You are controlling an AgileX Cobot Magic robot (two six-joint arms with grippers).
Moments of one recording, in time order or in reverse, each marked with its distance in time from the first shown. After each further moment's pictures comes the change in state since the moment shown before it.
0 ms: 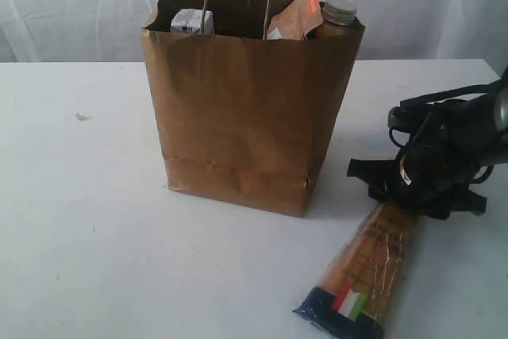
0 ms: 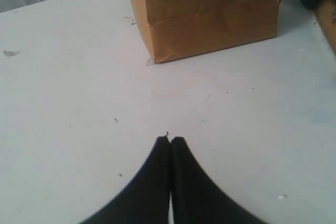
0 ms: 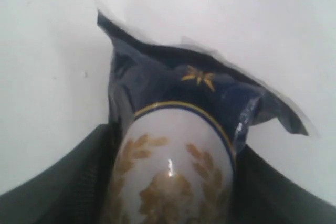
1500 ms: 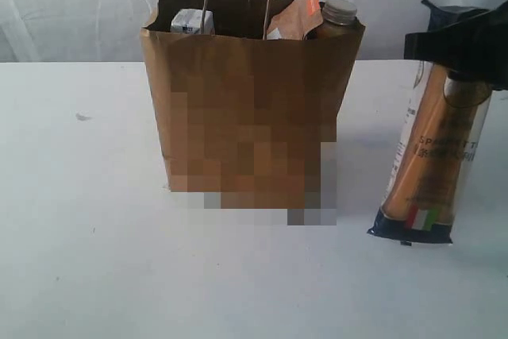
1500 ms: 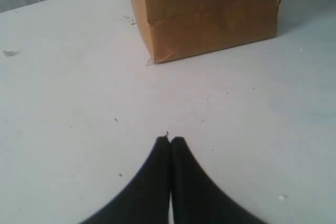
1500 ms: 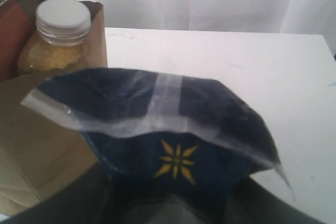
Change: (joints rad) left arm 0.000 0.000 0.000 0.000 0.000 0.000; right arm 0.057 -0.772 0.014 0.055 0.062 -0.521
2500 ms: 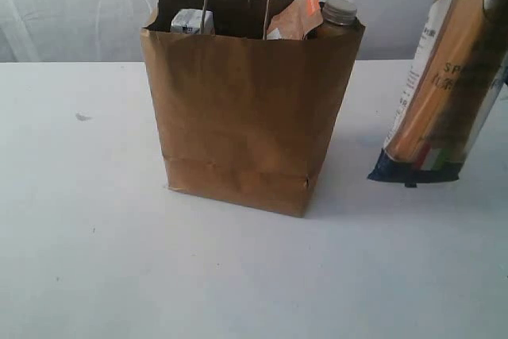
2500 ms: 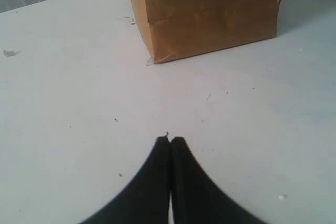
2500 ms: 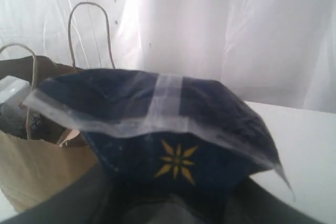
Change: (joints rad) left arm 0.000 0.000 0.000 0.000 0.000 0.000; right arm 0.000 -0.143 -0.194 0.348 0.078 -0.438
